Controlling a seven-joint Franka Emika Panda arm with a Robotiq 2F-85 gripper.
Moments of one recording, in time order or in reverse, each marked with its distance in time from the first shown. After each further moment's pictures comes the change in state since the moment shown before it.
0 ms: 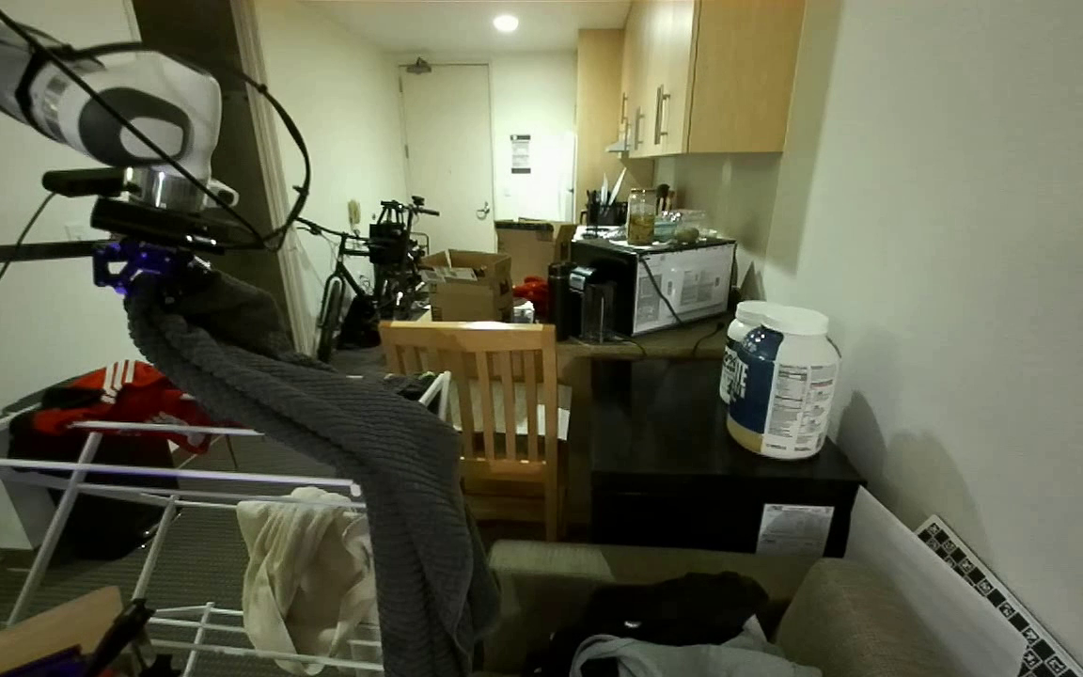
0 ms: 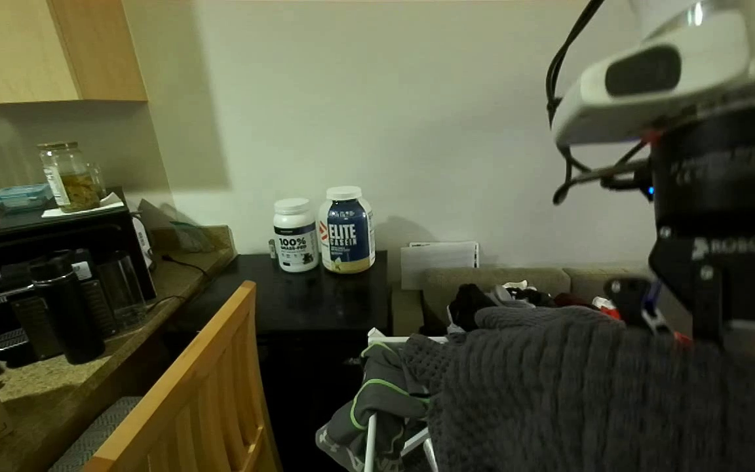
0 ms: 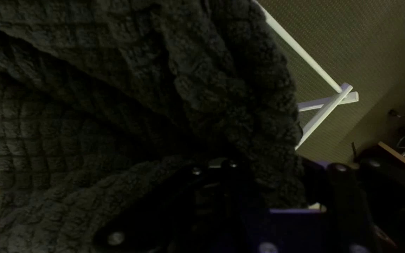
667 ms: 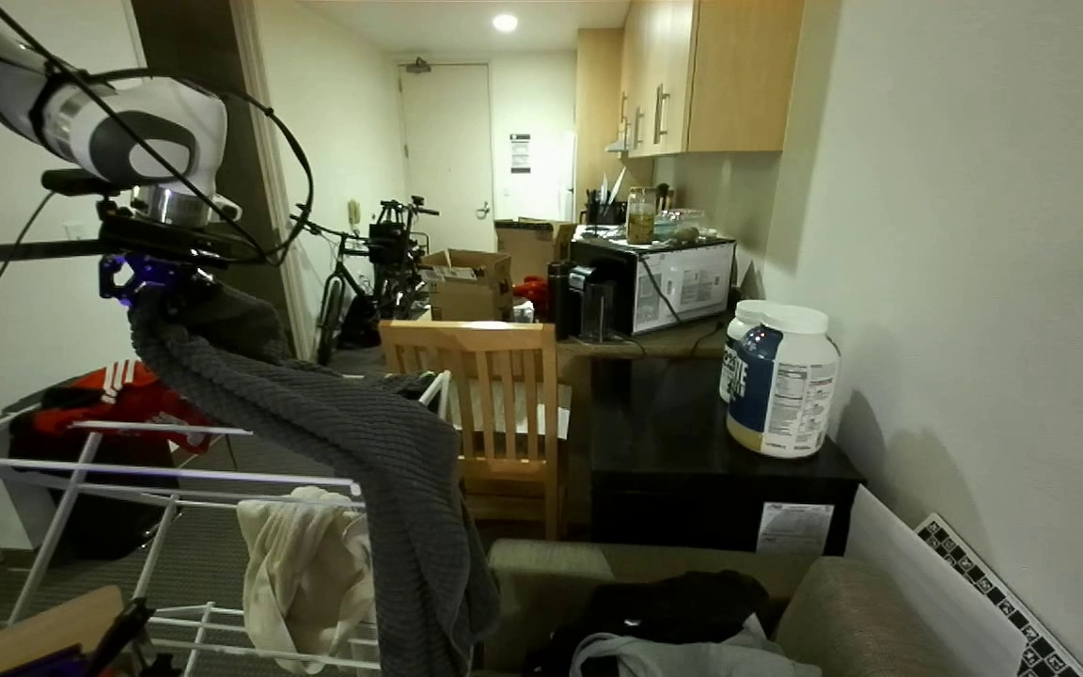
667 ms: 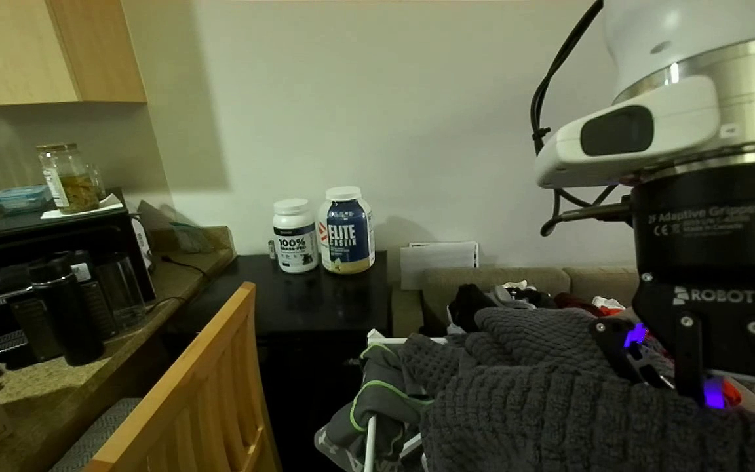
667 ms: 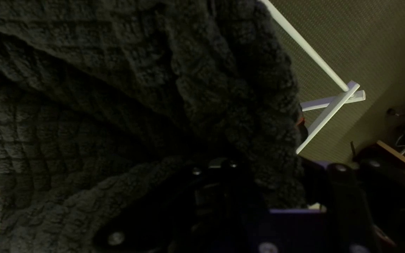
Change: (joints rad) arm 0.008 0.056 0.008 0.011 0.003 0.038 0.000
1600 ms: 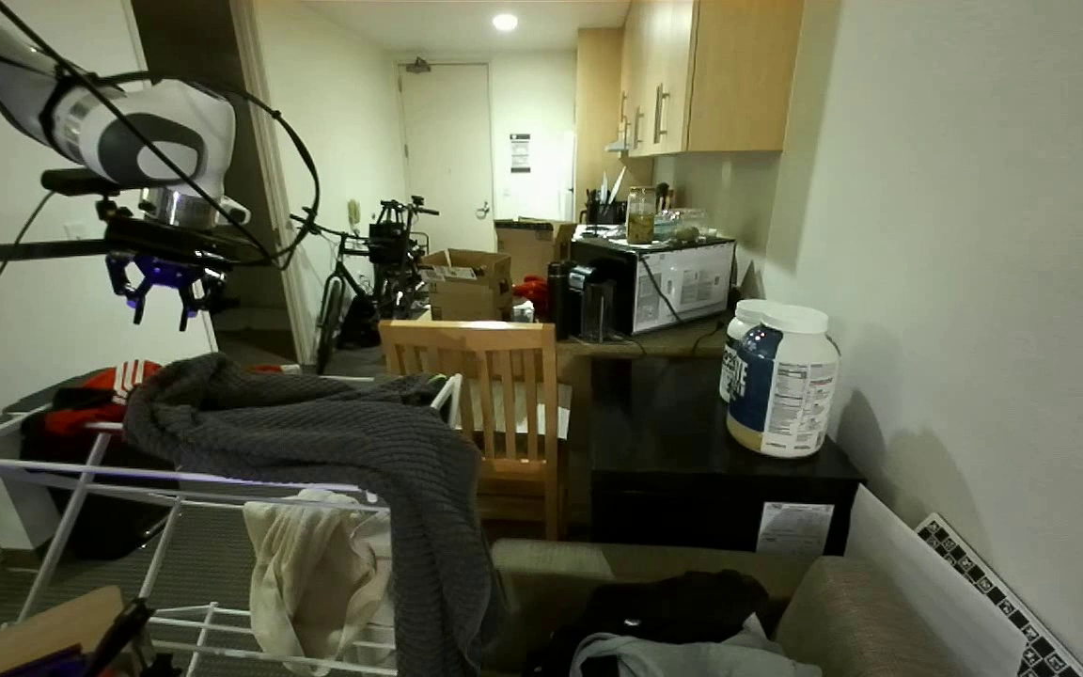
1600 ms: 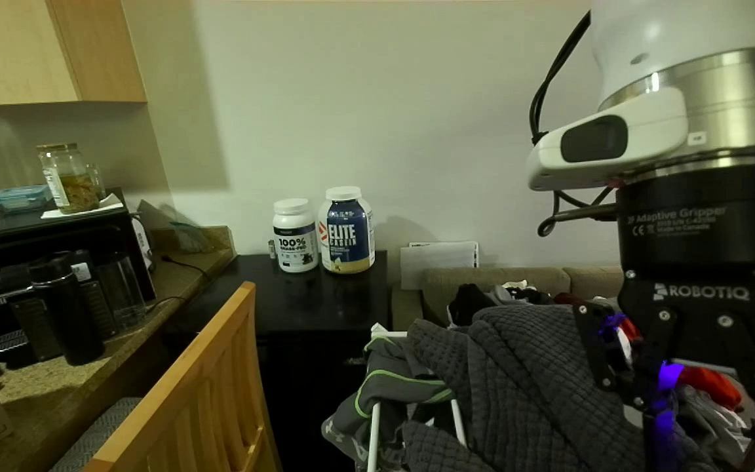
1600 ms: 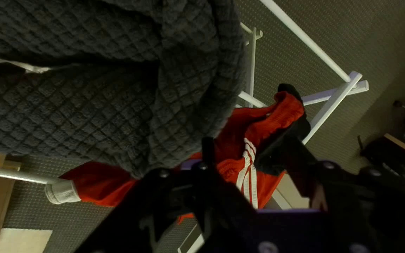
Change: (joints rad) arm -0.021 0.007 0.001 -0.001 -0.006 -0.002 0.031
